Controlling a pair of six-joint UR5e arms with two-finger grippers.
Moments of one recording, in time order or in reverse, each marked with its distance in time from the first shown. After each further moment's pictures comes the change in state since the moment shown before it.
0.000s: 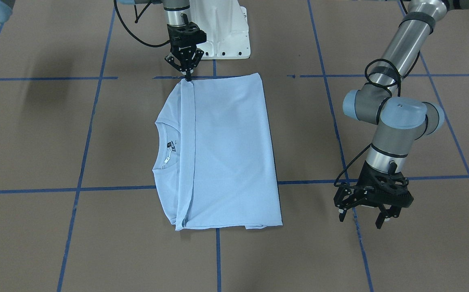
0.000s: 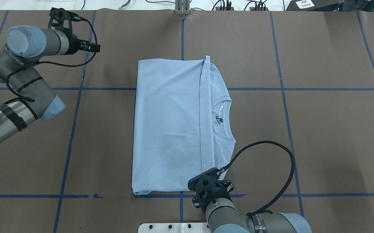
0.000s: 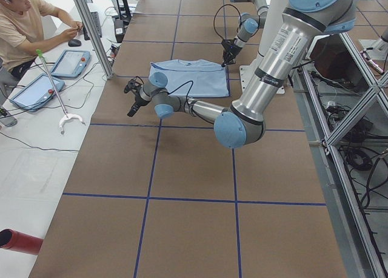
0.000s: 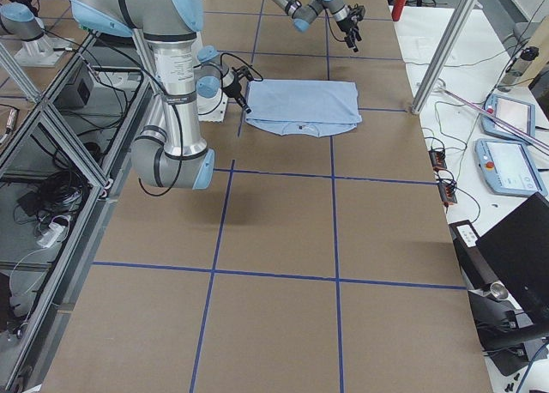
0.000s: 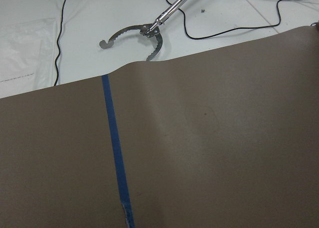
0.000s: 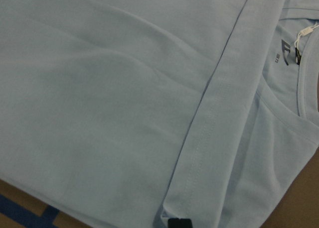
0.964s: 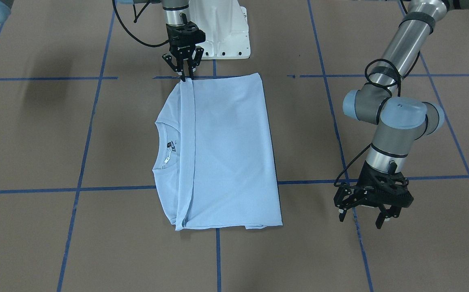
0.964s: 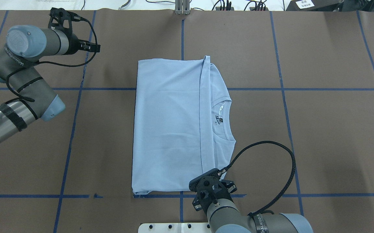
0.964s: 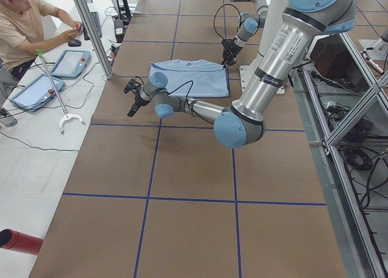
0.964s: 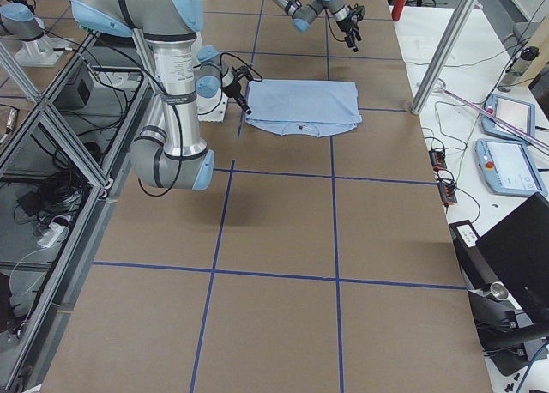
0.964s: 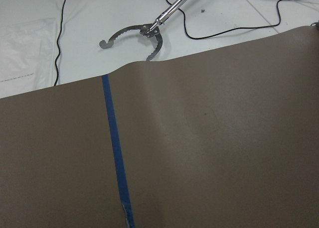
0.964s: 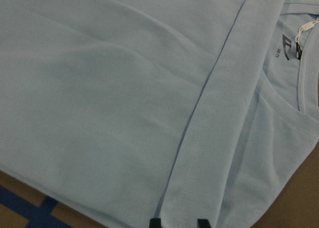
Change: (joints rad) left arm 0.000 0.000 0.000 0.000 0.000 0.000; right arm -0.004 -0.009 0.002 -0.001 0.016 -0.010
